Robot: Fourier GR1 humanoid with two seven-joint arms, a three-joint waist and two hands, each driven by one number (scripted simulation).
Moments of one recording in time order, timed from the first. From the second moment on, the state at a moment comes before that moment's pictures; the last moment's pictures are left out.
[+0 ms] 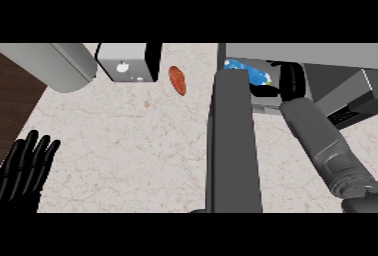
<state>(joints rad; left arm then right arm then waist) 0.34 0.08 0.01 -2.18 0.10 -0.18 -0.05 -1.01 -0.22 -0.14 -0.14 0.31 -0.67 -0.58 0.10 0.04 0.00</state>
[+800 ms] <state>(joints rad) 0.35 0.07 -0.02 -2.19 0.05 -0.17 -0.05 -1.05 -0.20 -0.15 -0.10 0.31 -0.65 -0.57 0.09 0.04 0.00</state>
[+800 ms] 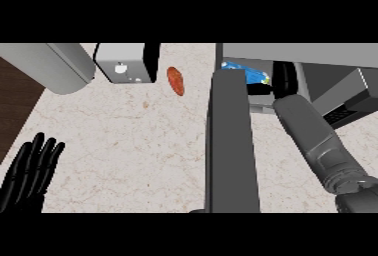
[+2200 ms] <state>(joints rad) 0.46 0.03 -0.11 -2.26 -0.03 -0.17 -0.06 -0.97 -0.29 -0.31 -0.15 0.18 -0.43 -0.76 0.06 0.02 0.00</state>
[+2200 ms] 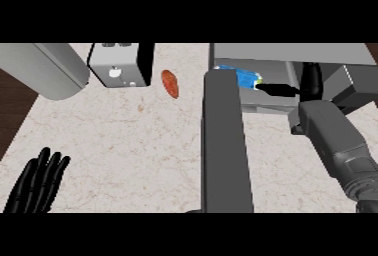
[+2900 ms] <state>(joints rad) 0.46 0.01 -0.15 -2.24 -0.05 -0.14 -0.08 -0.83 -0.22 -0.31 -0.21 0.13 -0.21 -0.82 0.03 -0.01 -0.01</state>
